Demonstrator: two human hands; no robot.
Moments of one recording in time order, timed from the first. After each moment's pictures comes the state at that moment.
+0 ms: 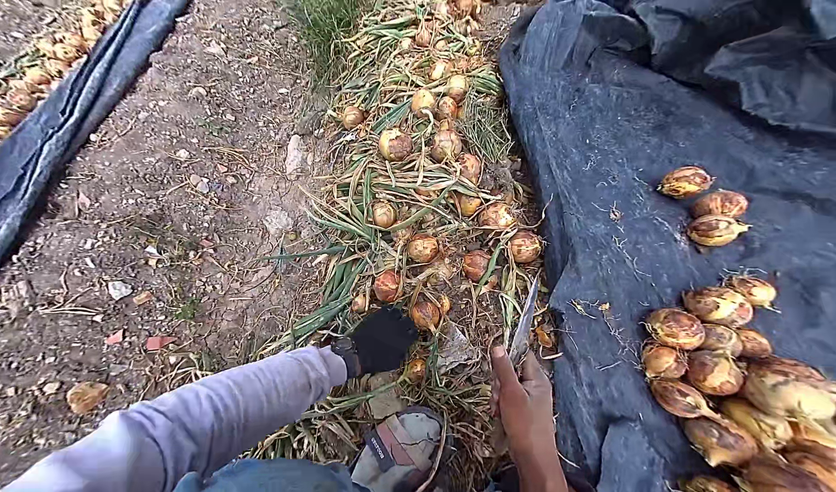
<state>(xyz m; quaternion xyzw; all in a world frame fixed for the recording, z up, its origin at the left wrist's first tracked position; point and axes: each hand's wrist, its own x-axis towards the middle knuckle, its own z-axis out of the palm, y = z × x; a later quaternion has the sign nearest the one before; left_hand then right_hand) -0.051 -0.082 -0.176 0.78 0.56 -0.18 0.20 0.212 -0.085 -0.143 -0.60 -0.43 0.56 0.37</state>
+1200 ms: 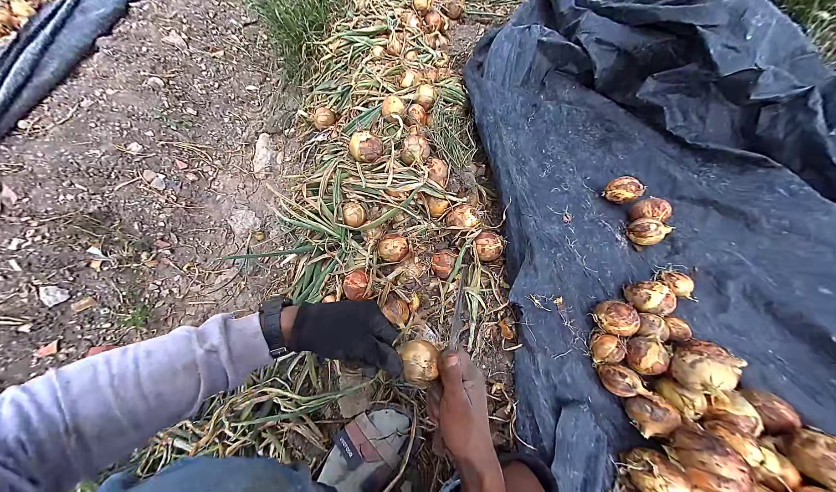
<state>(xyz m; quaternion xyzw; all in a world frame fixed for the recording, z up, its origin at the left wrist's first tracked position) -0.047 -0.054 -0.030 0.59 0.46 -0.02 0.66 0.185 -0.108 -0.121 -0.42 -0.43 0.69 0.41</state>
